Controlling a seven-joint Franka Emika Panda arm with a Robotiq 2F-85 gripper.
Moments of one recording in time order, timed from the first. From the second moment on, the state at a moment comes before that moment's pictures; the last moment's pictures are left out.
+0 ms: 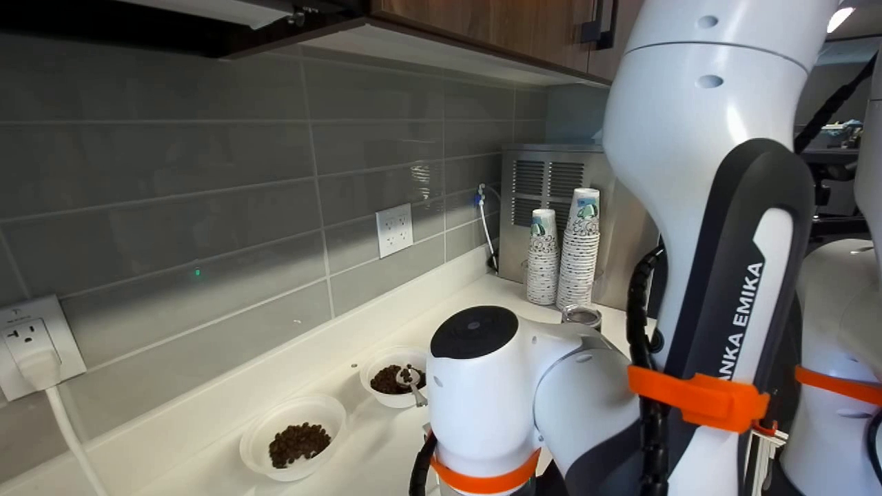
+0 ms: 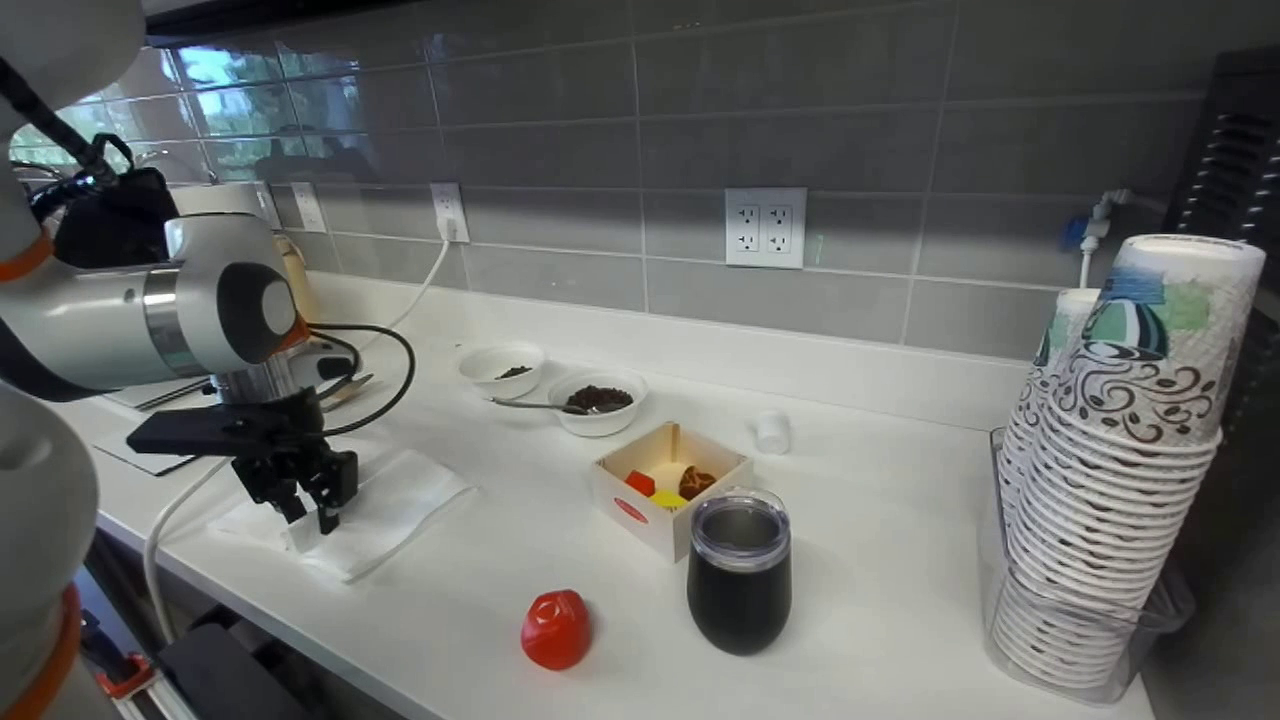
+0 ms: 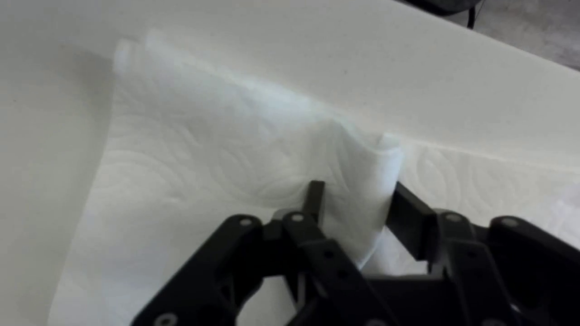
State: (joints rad) arm 0.40 0.12 0.41 -2.75 -0.13 2.80 0.48
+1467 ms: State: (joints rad) arm 0.42 0.33 0.23 -2.40 -0.47 2.79 0.67
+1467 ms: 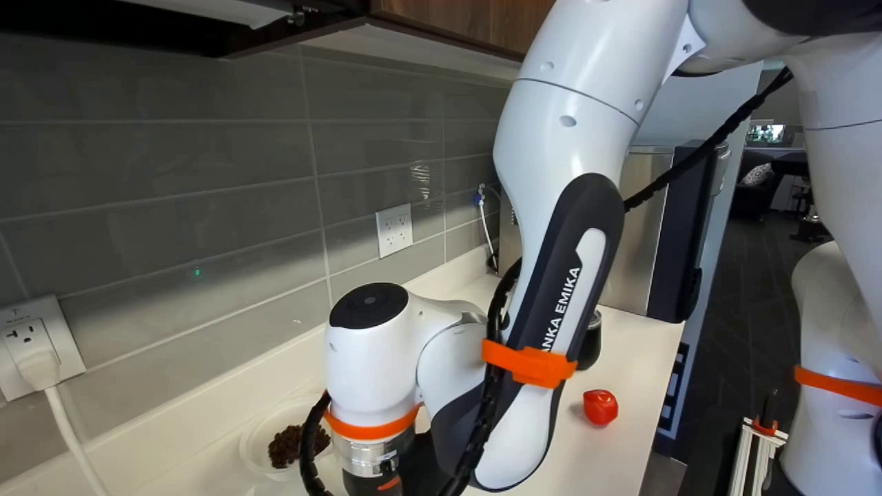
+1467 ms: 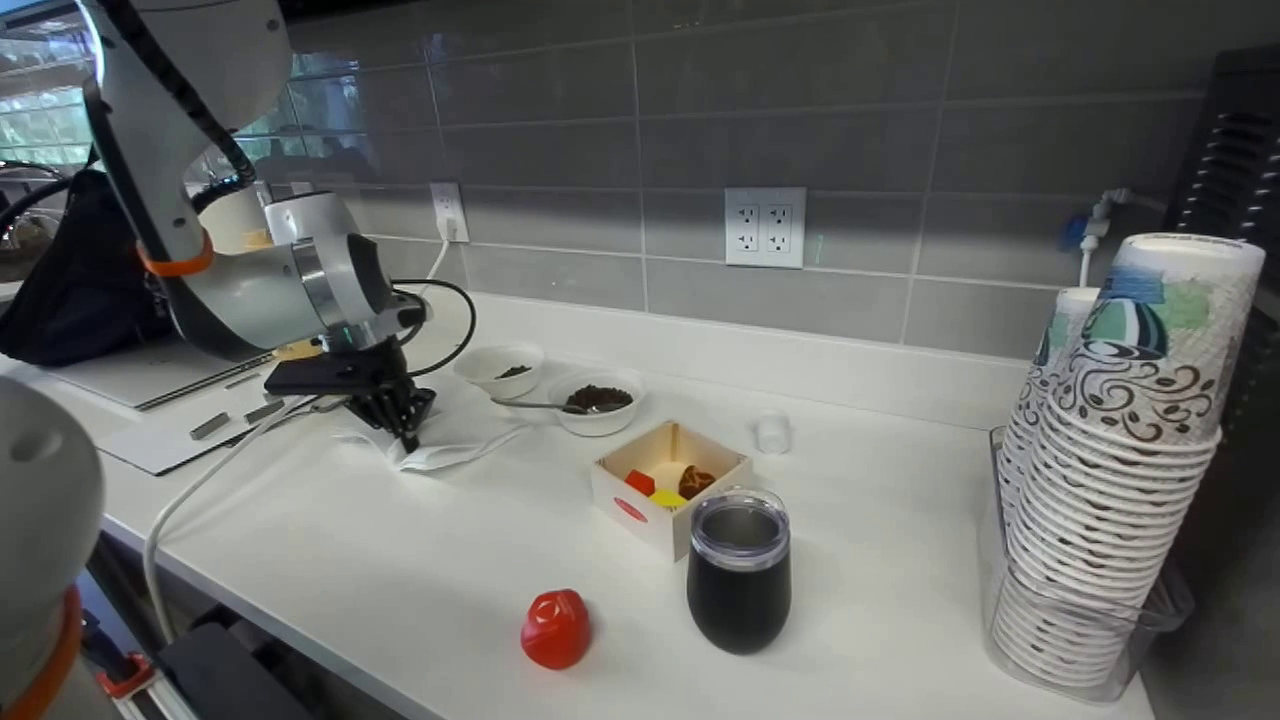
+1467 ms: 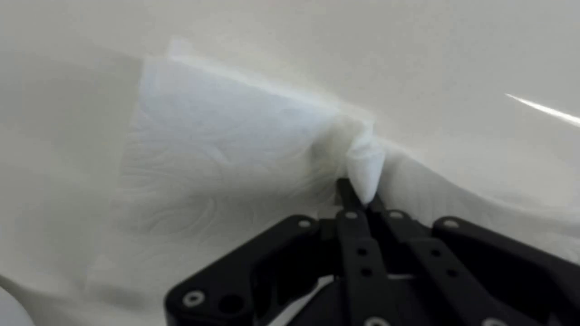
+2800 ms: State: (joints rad) arm 0.37 0.26 0.14 -2.47 -0.11 2.70 0.30
